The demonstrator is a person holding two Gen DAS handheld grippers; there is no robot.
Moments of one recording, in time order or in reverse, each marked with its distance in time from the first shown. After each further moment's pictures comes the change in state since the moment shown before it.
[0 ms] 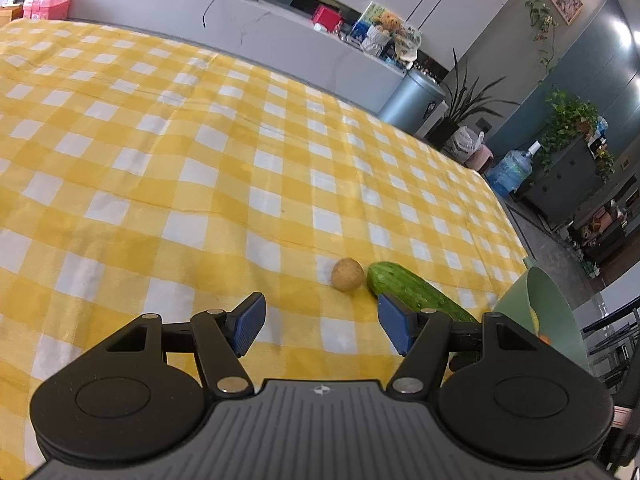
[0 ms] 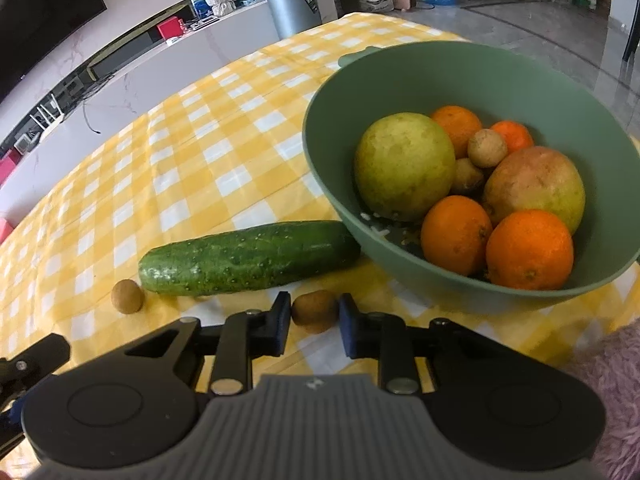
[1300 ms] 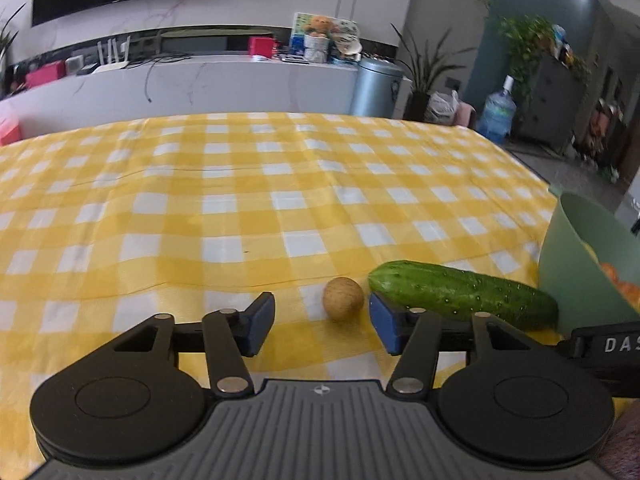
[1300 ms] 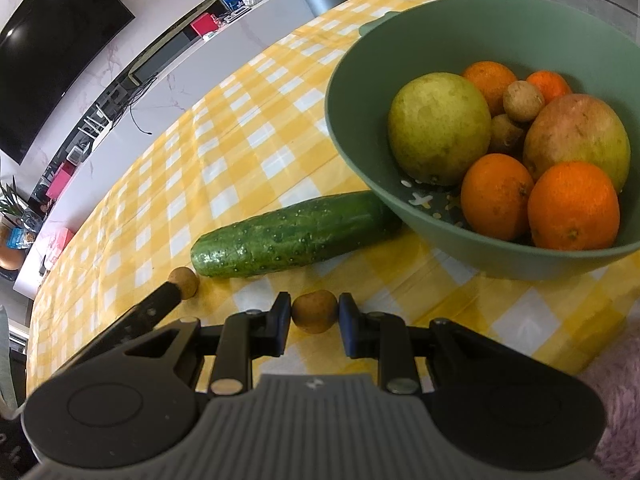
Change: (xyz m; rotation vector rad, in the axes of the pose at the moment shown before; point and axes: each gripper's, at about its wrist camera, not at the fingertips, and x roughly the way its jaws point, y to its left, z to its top) left arm 0.052 -0.045 -0.011 0.404 -0.064 0.079; right arm 0.001 -0.017 -0.005 0.078 0.071 0.210
